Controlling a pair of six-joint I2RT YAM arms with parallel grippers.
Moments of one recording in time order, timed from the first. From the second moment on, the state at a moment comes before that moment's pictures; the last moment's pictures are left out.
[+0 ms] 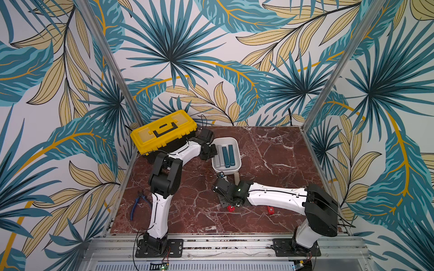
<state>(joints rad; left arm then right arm) -0.38 2.15 1.66 -0.54 0.18 -0.62 1.05 1.69 1.18 -0.66 0.31 0.60</state>
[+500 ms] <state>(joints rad) -0.39 2.13 1.63 -0.53 0.19 -0.63 0.78 1.77 1.53 -0.71 0.28 0.39</state>
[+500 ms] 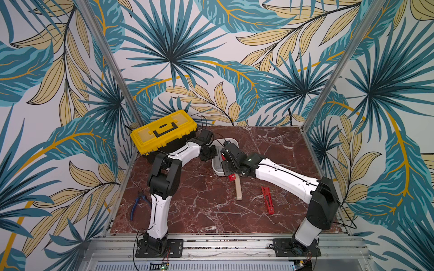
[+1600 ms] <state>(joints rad) -0.40 2.13 1.63 -0.53 0.19 -0.64 0.65 2.17 1.84 -0.68 0.17 0.35</state>
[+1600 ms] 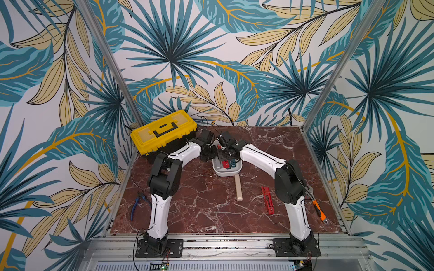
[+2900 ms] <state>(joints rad) -0.38 2.12 1.63 -0.53 0.15 -0.66 0.64 2.30 1.99 -0.72 0.15 0.44</state>
